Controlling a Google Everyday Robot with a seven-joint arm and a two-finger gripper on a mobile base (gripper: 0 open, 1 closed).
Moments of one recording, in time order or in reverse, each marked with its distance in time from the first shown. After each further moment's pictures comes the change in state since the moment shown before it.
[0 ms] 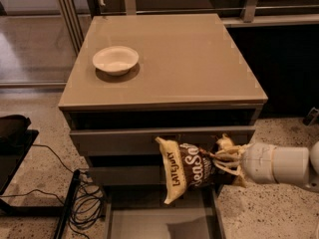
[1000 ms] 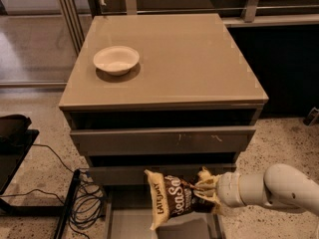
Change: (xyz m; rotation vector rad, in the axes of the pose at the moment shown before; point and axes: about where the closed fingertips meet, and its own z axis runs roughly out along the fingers) arm 0.068 0.093 0.106 -0.190 -0.040 0.162
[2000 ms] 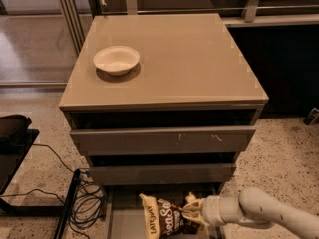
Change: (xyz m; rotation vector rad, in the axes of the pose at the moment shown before) arm 0.103 0.055 0.122 -0.112 -0.060 0.124
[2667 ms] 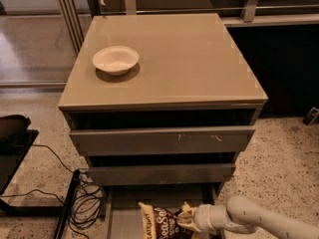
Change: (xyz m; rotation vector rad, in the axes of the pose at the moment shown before) arm 0.077 0.003 0.074 -0.043 -0.008 0.109
